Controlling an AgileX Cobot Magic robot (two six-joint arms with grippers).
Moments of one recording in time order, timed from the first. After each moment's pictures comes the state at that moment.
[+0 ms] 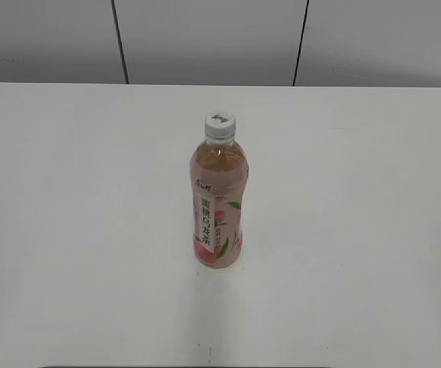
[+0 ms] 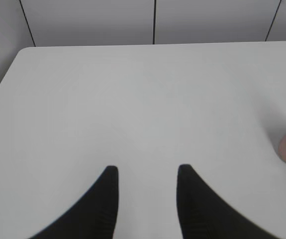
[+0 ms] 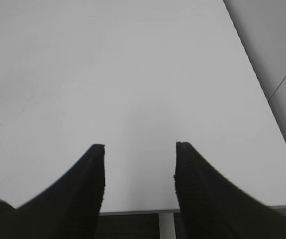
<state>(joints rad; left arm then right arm) 0.01 -0.01 -0.56 -0.02 1.03 0.02 -0.02 -0.01 -0.51 0.00 1.10 -0.14</state>
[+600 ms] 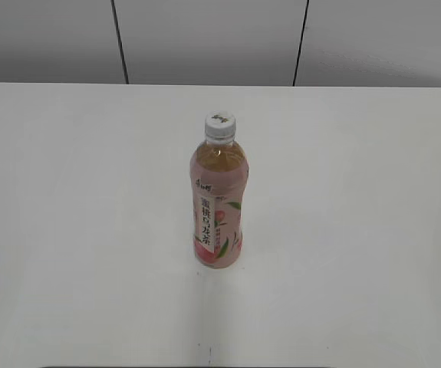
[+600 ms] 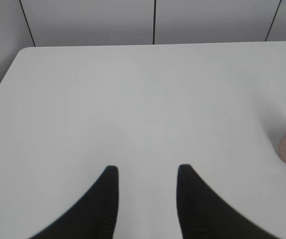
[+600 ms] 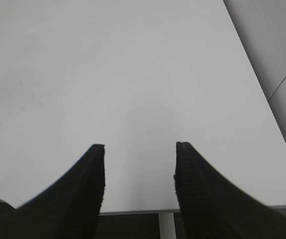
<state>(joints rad) 0.01 -0.01 -0.56 -0.02 1.03 0.02 -0.02 -0.01 -0.51 0.00 1.10 -0.14</state>
